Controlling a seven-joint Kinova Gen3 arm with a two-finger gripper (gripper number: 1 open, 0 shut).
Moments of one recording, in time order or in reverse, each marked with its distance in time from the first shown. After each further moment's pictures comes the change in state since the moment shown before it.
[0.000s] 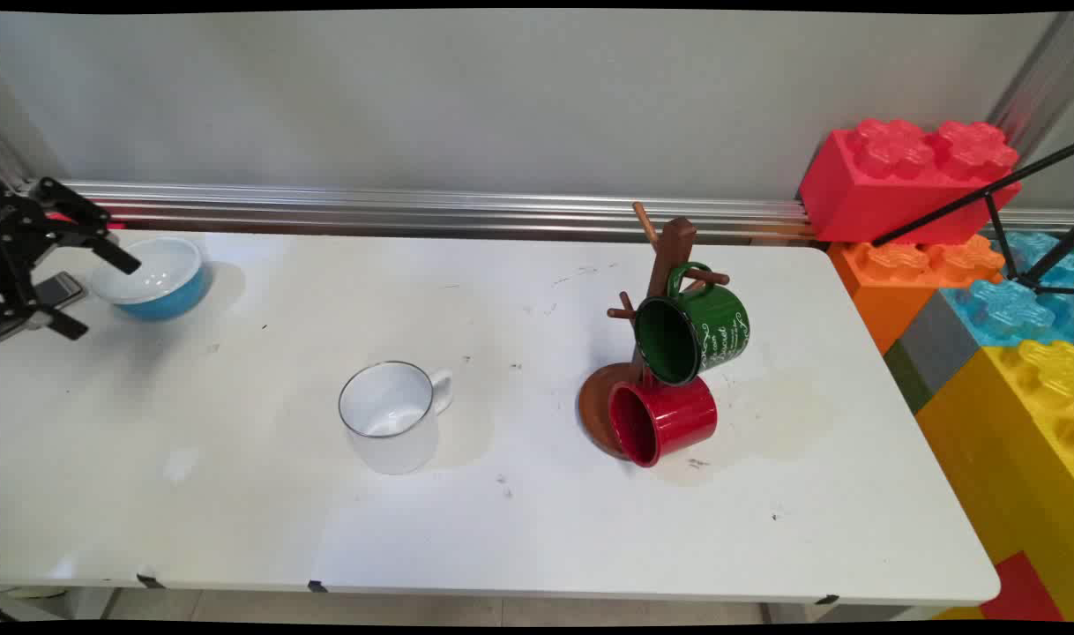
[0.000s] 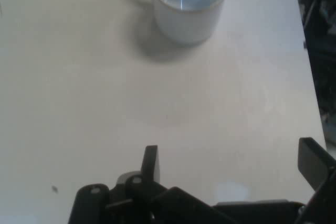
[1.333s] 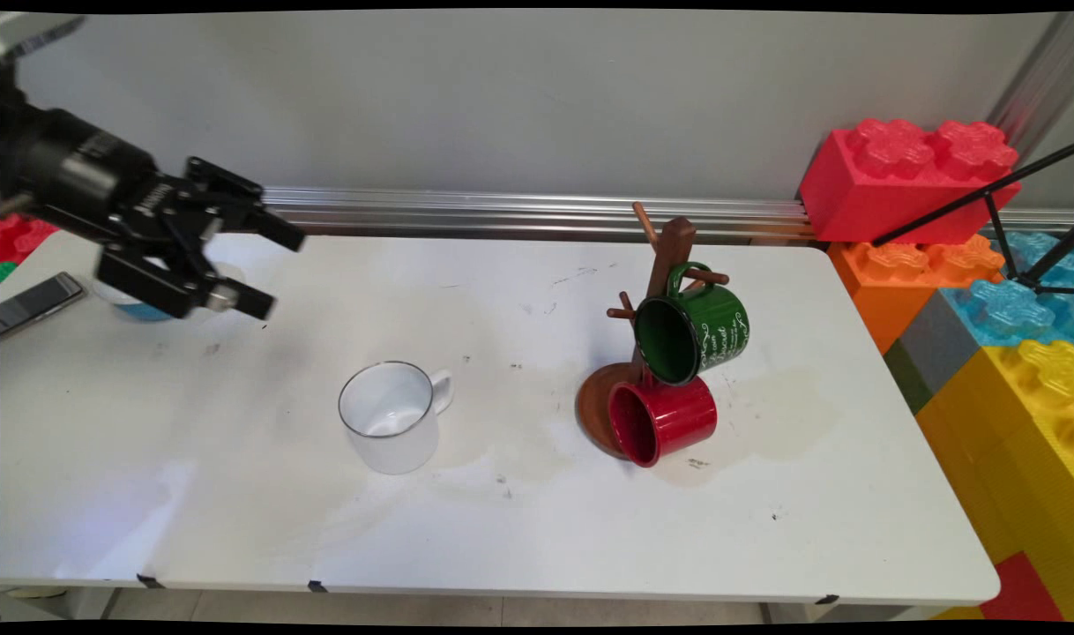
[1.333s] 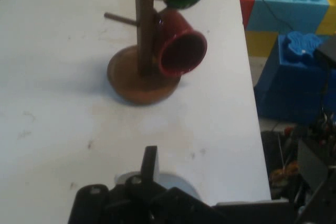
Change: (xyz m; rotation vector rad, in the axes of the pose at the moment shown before) arm 0.127 0.038 0.074 0.007 0.350 -0.092
